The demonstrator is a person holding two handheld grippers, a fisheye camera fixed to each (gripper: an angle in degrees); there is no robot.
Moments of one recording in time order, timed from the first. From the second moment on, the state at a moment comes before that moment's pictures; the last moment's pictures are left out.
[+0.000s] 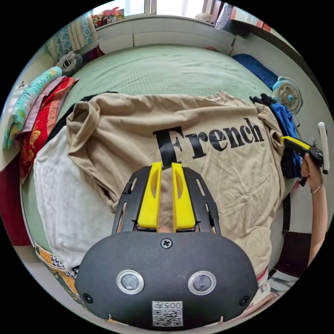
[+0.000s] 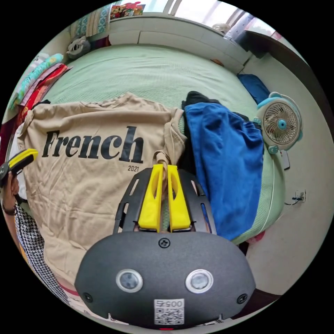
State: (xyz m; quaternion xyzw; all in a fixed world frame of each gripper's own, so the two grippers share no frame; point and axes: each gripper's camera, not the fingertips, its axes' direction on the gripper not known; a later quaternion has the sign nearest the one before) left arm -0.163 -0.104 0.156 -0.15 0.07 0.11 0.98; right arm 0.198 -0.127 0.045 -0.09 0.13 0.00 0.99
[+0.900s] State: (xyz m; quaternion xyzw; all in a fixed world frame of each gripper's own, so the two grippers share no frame) left arm -0.147 -0.223 0.203 -0.14 -0.01 0.13 0.98; right arm 0.156 -0.252 0.145 -0.13 0.03 -0.03 0.99
